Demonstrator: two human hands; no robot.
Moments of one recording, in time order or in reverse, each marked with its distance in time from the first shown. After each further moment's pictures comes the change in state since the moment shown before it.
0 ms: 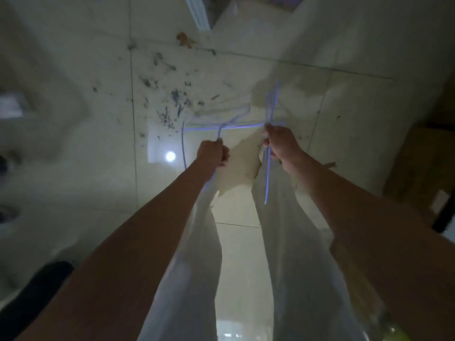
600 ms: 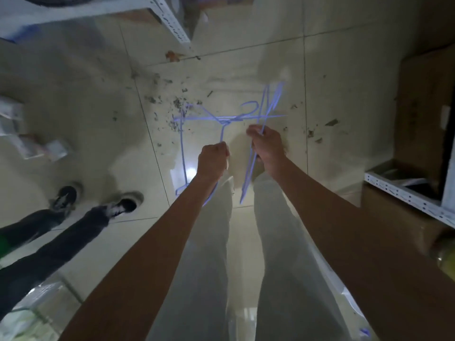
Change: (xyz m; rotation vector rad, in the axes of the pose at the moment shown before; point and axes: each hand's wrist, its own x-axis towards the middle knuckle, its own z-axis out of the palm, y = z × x) left_hand -0.160 -0.038 -0.038 0.496 0.006 0.271; right_hand -0.164 0.040 0.036 0.601 0.154 0.003
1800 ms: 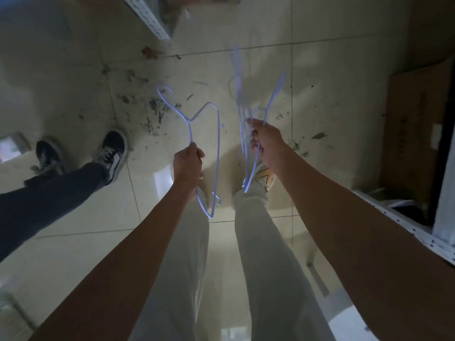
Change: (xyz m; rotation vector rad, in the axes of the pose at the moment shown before) left_hand 0.073 -0.035 0.059 -0.342 0.232 -0.054; right_hand 0.109 0.015 -0.046 0.247 -0.047 0.190
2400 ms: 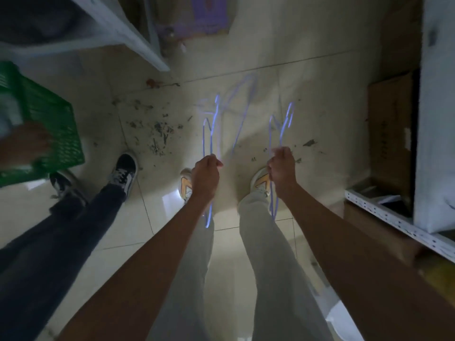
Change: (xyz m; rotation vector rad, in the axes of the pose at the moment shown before) left_hand -0.064 0.057 0.012 0.224 -0.096 0.246; right_hand -0.060 -0.002 -0.055 -0.137 0.237 -0.233
